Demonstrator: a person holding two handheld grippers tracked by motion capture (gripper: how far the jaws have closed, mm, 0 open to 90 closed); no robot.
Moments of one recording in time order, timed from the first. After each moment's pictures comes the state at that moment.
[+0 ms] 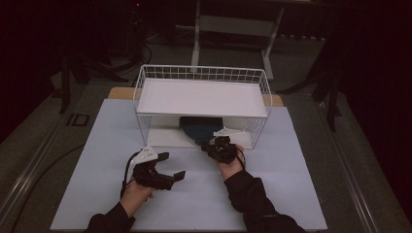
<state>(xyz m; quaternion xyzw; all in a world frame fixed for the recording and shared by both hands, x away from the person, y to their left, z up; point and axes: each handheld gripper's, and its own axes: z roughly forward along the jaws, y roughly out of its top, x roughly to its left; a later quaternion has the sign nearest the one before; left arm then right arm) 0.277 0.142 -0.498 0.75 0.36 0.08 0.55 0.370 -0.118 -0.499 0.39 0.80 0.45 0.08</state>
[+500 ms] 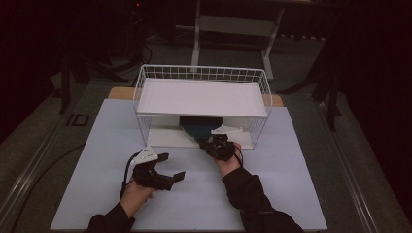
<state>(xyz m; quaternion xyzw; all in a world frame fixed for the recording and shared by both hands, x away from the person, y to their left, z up) 0.276 0.141 -0.499 0.75 0.36 0.08 0.55 0.378 -0.112 -0.501 0.39 0.80 0.45 0.09</state>
